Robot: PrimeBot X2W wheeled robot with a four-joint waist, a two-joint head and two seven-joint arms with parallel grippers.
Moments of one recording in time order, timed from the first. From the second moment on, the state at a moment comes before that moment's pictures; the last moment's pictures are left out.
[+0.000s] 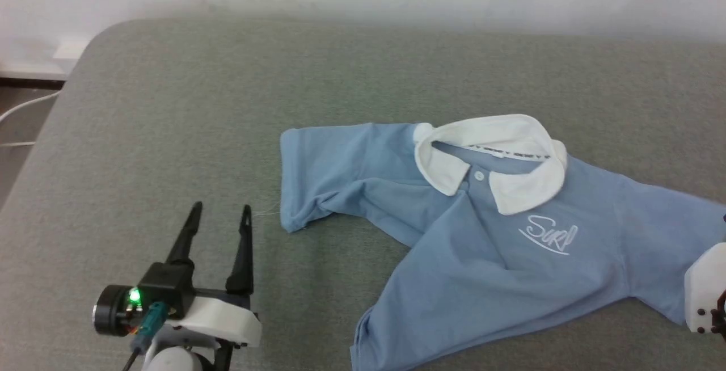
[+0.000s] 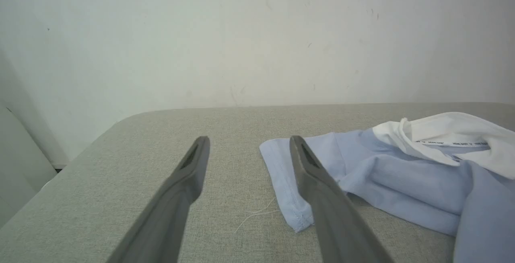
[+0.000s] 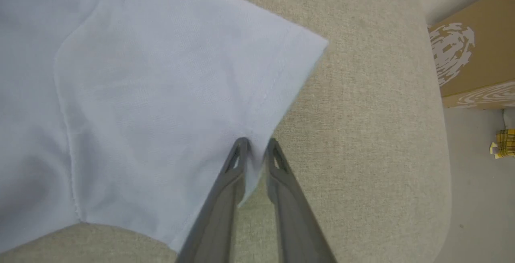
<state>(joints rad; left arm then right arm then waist) -0.05 0.19 -0.14 0.08 -0.17 0.05 -0.26 -0.20 -0.28 -0.28 0.39 -0.06 0.13 0.52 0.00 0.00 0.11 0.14</state>
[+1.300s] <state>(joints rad) -0.83 0.81 -0.74 0.46 -0.69 -0.12 0.68 -0.13 -0.05 -0.13 -0.04 0.08 0.13 0.09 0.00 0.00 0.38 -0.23</state>
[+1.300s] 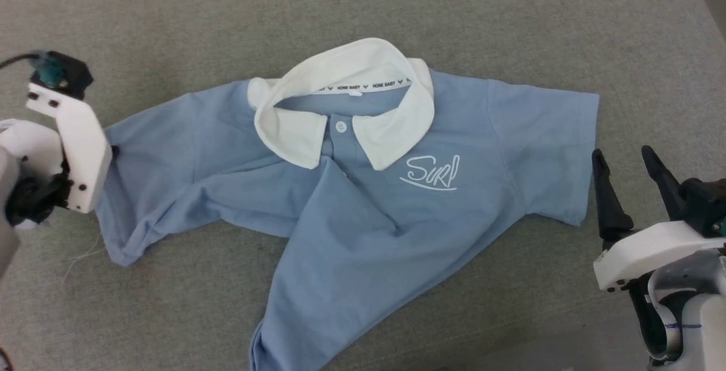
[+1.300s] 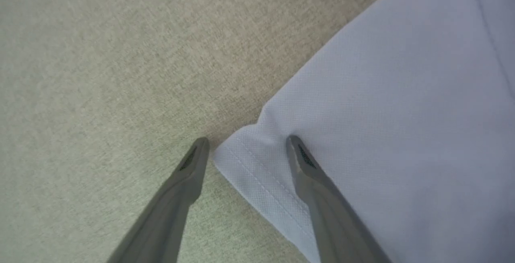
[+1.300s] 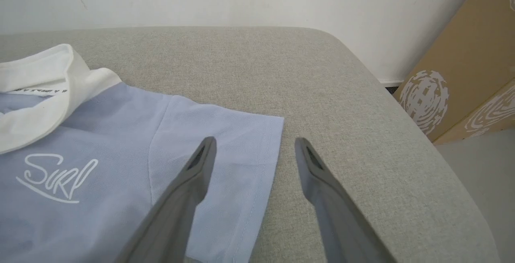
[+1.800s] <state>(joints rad) -0.80 0.80 -0.75 0.49 -0.74 -0.02 0.32 -0.14 -0.08 -0.15 -0.01 0.05 0.13 0.15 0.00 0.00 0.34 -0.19</state>
